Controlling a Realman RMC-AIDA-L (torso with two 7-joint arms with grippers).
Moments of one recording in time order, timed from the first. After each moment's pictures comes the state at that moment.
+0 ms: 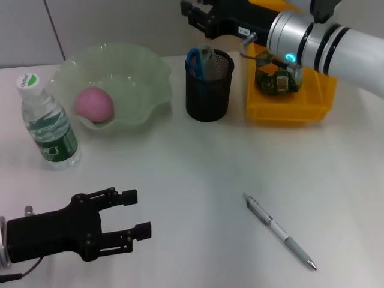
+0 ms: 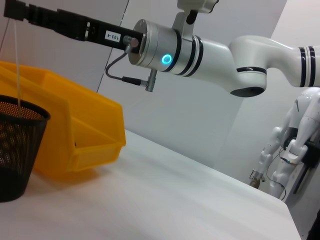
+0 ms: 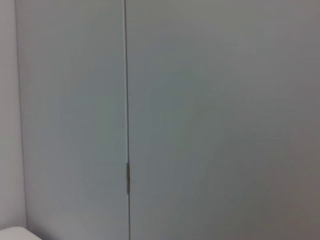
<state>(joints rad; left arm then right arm) -0.43 -2.05 0.76 0.44 1.92 1.72 -1.22 0.80 2.09 -1.13 -0.47 -1.18 -0.80 1.06</state>
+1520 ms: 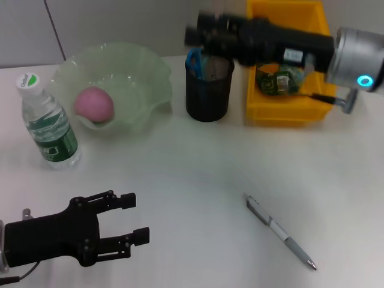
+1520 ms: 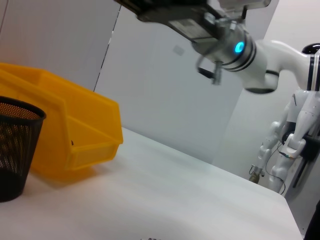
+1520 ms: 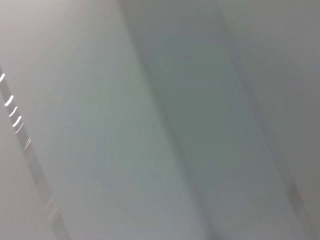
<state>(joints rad) -0.42 -2.05 0.77 0.44 1.92 1.73 -1.18 0.55 2.05 -1.11 -0.83 -1.37 -1.39 1.66</state>
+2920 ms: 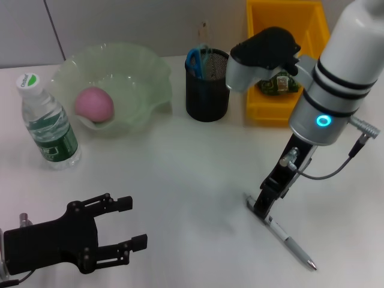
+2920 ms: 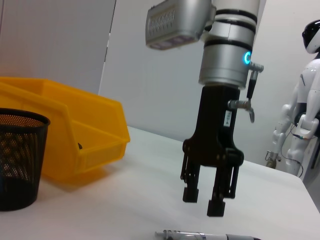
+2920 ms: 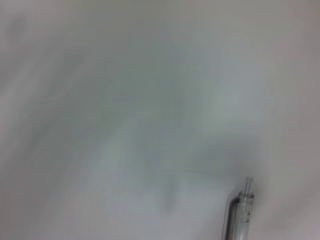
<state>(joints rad) -0.39 -2.05 0.76 0.44 1.93 1.70 -1.04 0.90 2.08 -1.39 -1.02 -2.63 -1.75 2.76</state>
